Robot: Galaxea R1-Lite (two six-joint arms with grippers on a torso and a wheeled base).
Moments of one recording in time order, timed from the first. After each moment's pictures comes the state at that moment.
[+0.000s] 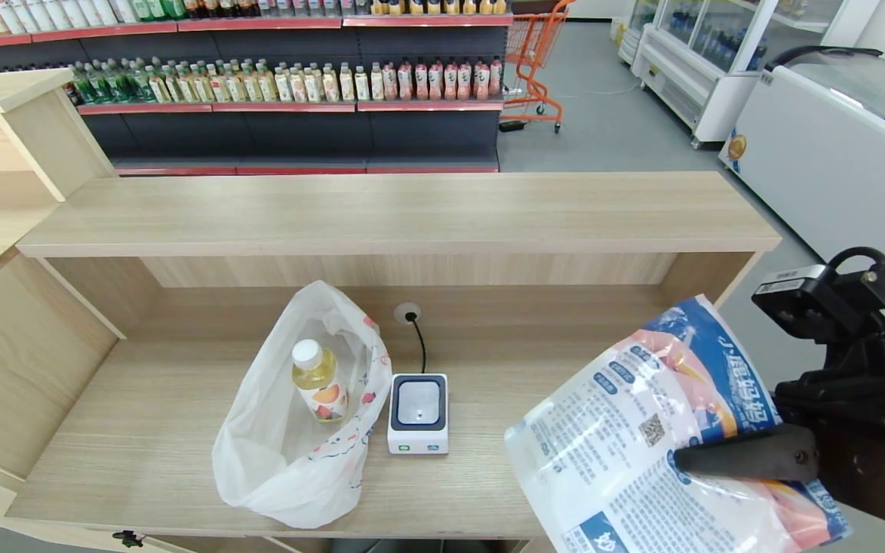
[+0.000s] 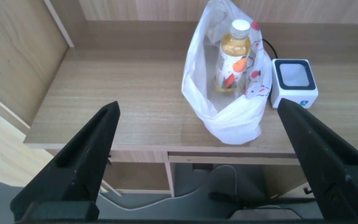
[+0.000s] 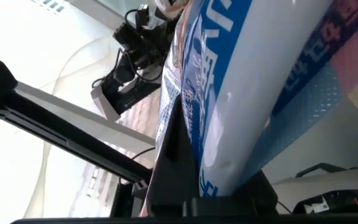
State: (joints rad) left arm 0.00 0.00 0.00 0.00 0.00 0.00; right arm 0.30 1.42 -0.48 -0.76 1.36 0.41
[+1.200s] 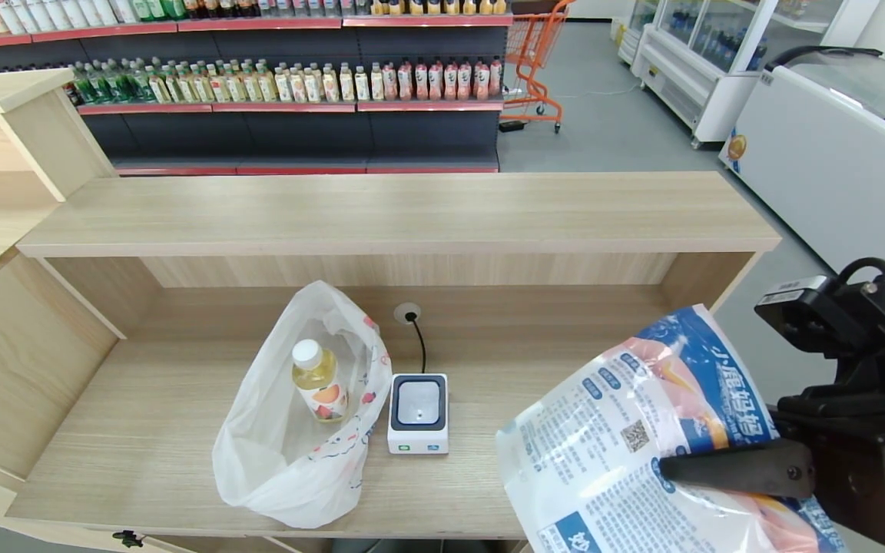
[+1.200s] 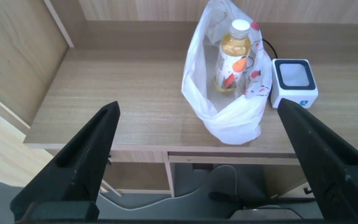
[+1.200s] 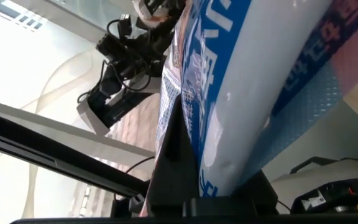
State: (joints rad) left arm 0.00 0.00 0.00 0.00 0.00 0.00; right arm 0.37 1.36 -0.45 -0.74 1.18 0.44
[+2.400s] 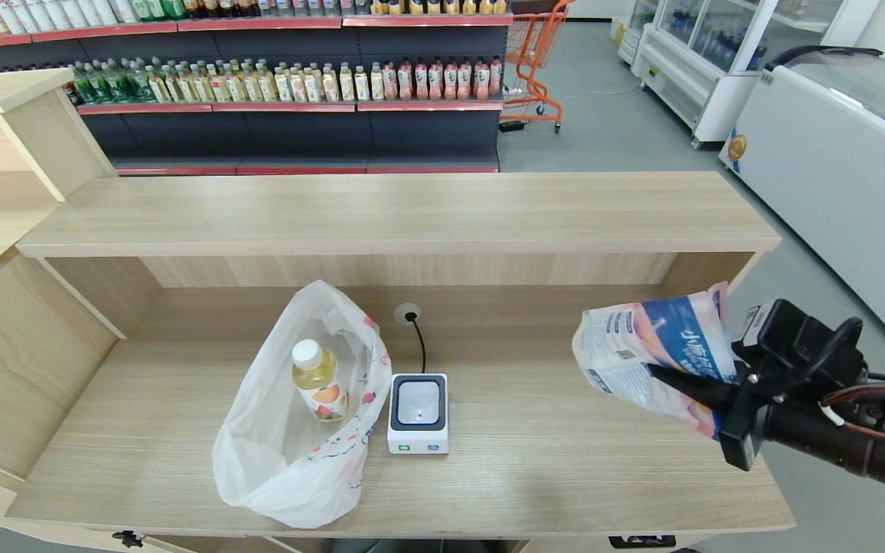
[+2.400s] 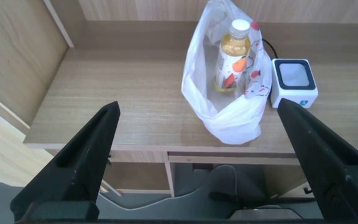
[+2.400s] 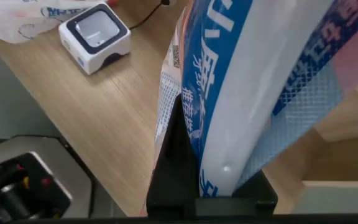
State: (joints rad) left arm 0.00 0.00 0.00 0.00 0.00 0.00; right arm 0.35 1.40 -0.41 -0.75 0.25 -0.63
